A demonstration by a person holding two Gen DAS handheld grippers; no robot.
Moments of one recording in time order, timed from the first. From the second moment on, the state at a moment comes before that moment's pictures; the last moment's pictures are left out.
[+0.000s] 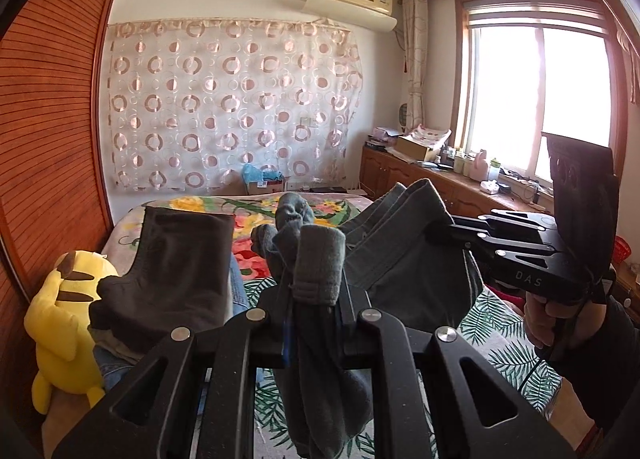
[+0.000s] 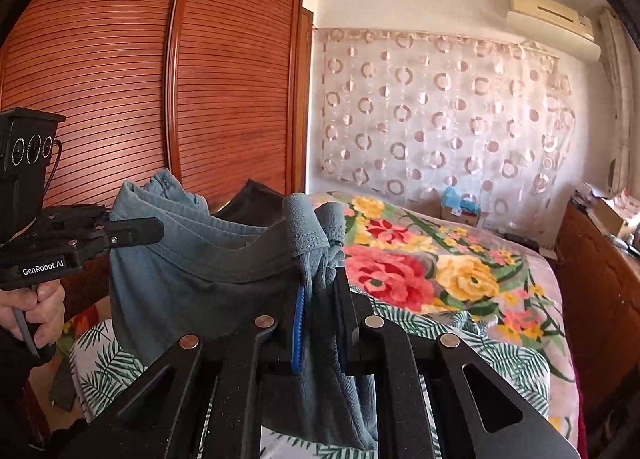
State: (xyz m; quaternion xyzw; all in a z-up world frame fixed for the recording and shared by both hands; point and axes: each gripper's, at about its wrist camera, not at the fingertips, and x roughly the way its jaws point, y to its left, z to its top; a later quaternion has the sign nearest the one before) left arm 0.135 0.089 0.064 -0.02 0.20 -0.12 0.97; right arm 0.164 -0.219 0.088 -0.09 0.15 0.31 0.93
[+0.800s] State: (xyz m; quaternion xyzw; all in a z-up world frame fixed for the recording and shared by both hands) left arm 0.177 0.164 0.062 -0.04 0.19 -0.04 0.98; right arm 0.269 -0.179 0.096 -0.13 0.13 0.37 0.91
